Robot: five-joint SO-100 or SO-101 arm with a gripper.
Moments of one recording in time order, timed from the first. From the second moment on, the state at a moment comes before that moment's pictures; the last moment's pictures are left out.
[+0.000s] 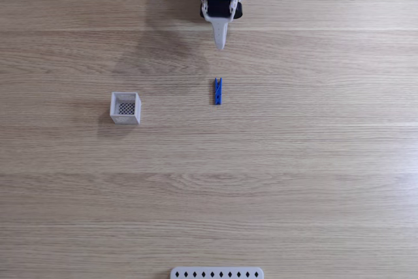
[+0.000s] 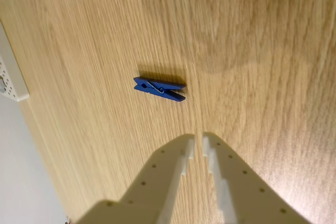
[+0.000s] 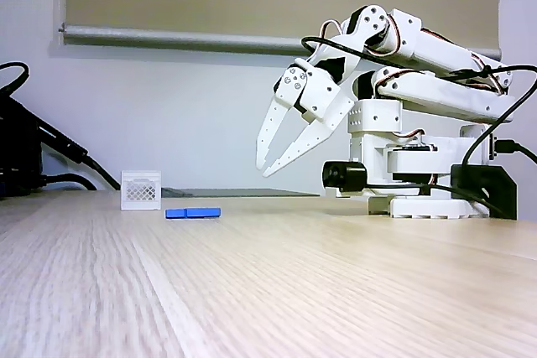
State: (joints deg) arm -1.2 190.7 169.6 75.6 2.2
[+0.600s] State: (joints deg) arm -1.6 190.7 169.6 76.1 2.4
